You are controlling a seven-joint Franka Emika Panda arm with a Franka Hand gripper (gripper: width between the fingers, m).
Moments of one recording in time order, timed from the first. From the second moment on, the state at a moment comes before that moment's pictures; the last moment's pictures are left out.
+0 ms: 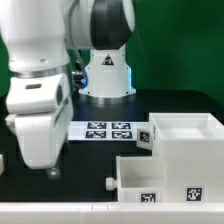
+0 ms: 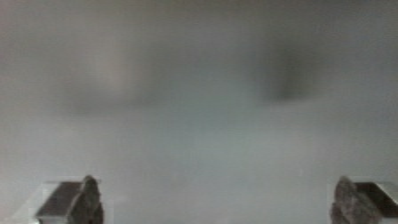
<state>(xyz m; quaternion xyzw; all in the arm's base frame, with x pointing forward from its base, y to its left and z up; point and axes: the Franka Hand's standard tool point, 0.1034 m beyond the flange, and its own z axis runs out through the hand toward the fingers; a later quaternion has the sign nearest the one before) 0.545 -0.098 0.026 -0.73 -0.68 -0.03 0.05</state>
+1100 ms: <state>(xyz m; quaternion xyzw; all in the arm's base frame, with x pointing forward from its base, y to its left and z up) 0.559 -0.031 0.020 -0.75 -0.65 -0.04 0.07</state>
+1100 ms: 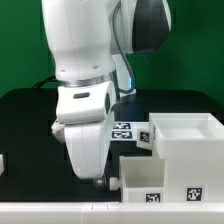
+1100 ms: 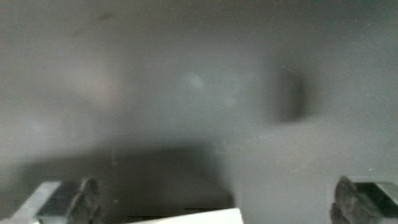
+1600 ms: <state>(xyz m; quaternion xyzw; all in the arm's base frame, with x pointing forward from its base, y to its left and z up) 0.563 0.024 0.026 -0.79 -0.60 -0.03 0.07</state>
